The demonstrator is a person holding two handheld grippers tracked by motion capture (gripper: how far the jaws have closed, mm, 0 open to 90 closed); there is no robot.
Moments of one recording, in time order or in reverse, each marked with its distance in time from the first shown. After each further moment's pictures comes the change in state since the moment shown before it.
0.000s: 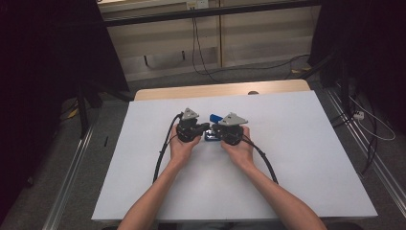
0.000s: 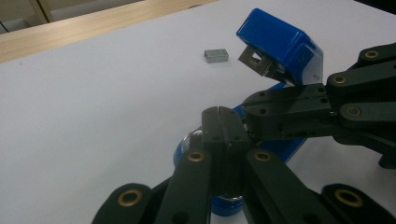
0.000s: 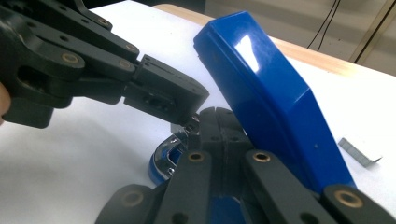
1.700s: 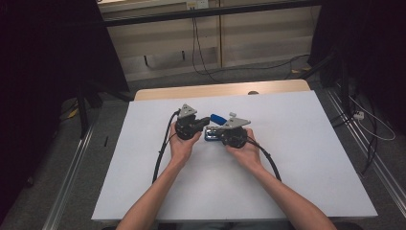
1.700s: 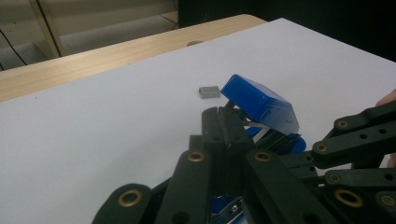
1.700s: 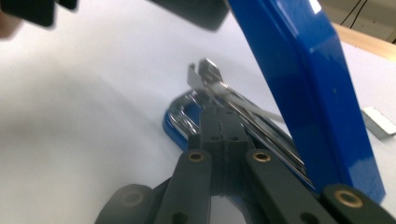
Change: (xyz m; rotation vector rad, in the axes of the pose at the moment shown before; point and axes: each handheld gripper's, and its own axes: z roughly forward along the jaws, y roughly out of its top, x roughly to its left) left arm -0.007 0.017 -0.013 -0.103 0.000 -0.020; right arm -0.005 -0.008 -0.011 0.080 0.089 -0.046
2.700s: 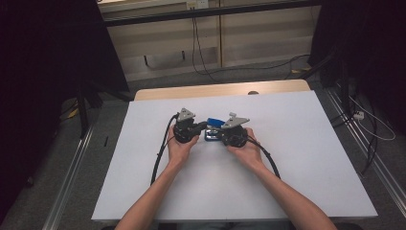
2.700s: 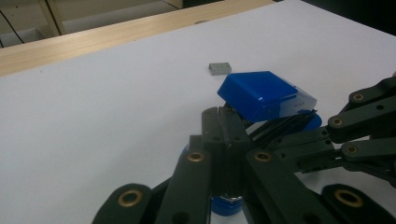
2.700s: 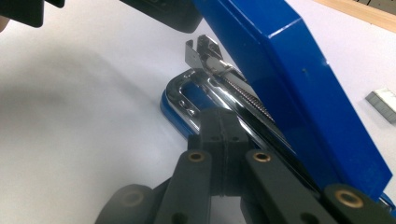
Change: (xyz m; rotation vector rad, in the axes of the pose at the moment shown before) left arm 0.006 -0.014 0.000 0.044 0.016 -0.002; right arm -0.006 -0.002 0.003 0.093 0.026 -0.003
